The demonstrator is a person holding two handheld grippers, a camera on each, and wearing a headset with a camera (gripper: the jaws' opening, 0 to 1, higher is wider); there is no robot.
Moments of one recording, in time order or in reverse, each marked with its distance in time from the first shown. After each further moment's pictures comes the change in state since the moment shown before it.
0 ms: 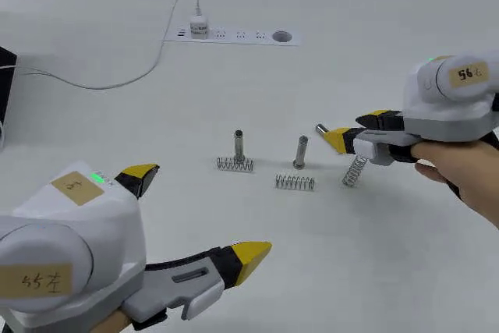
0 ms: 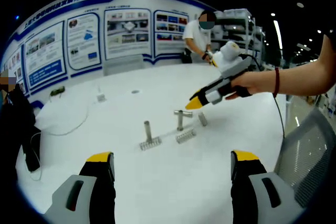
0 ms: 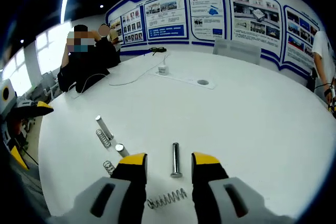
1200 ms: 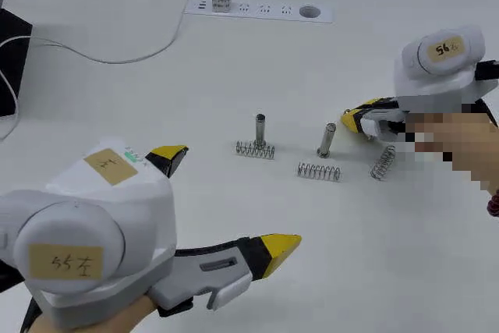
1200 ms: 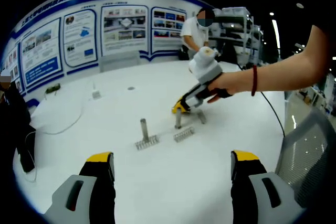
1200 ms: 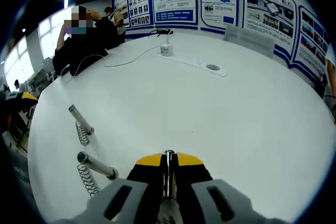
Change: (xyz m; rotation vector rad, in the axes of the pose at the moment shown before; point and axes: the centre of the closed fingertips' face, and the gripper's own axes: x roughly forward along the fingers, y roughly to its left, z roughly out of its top) left arm 0.014 -0.001 -0.007 -0.006 0.028 -0.030; right arm 0.053 -0.008 -0.015 -0.054 0.128 0.036
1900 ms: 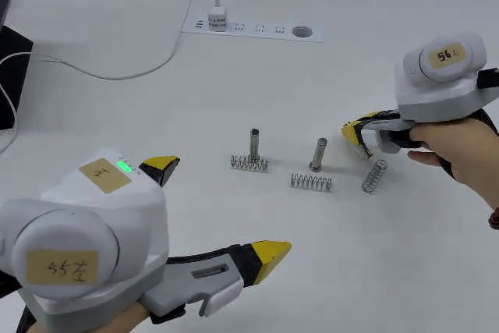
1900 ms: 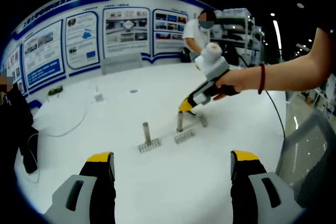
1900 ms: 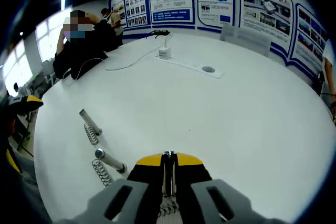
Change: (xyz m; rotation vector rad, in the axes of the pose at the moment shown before) left arm -0.006 0.001 0.009 0.005 -0.020 0.017; right arm -0.031 0.001 0.003 0.025 0.007 -0.013
